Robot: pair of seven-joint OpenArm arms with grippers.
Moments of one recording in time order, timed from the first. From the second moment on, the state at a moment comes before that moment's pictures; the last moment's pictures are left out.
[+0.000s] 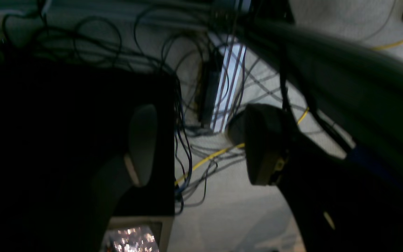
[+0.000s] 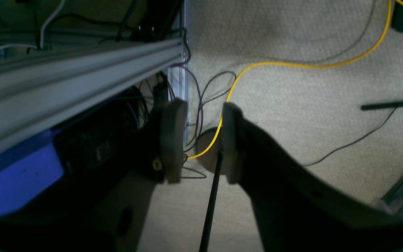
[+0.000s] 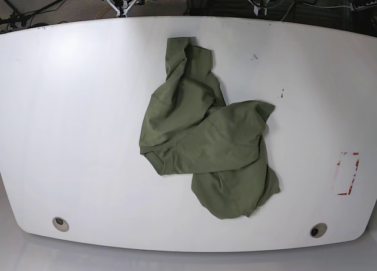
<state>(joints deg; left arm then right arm) 6.5 -3.0 -18.8 6.1 8.7 -11.4 -4.6 -9.8 7.8 14.1 17.9 -11.6 25.0 4.1</state>
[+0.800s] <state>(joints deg) 7.8 -3.8 -19.1 8.8 8.5 -11.2 -4.6 -8.7 4.3 14.1 20.5 -12.1 25.0 3.9</state>
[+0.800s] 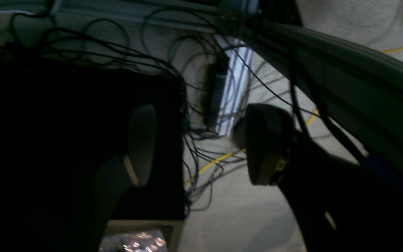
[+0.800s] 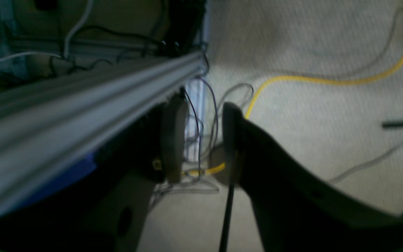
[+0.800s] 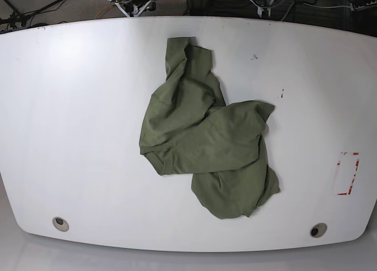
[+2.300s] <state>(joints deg) 58.0 0.8 -18.7 88.4 -0.2 -18.5 -3.7 -62.9 0.7 14.8 97.0 9.4 25.0 -6.5</state>
